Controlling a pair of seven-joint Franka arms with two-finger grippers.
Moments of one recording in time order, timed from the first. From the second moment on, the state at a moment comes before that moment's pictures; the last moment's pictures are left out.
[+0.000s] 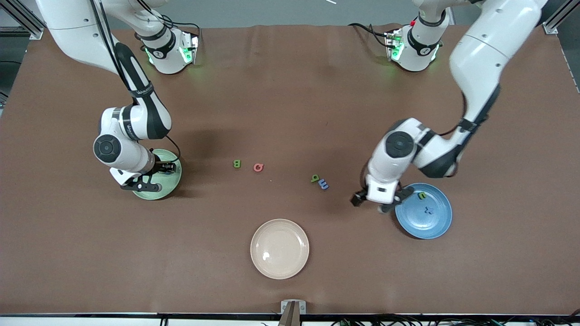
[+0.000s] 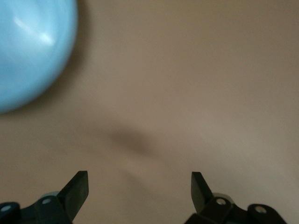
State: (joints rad) left arm 0.05 0.69 -0.60 -1.76 0.58 2.42 -1.43; right arm 0.21 0.40 -0.09 -2.13 0.04 2.35 0.15
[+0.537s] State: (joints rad) left arm -0.13 0.78 -0.55 -1.67 0.48 2.36 -1.51; right arm 0.44 0.40 -0.07 -1.96 0.14 2.25 0.50
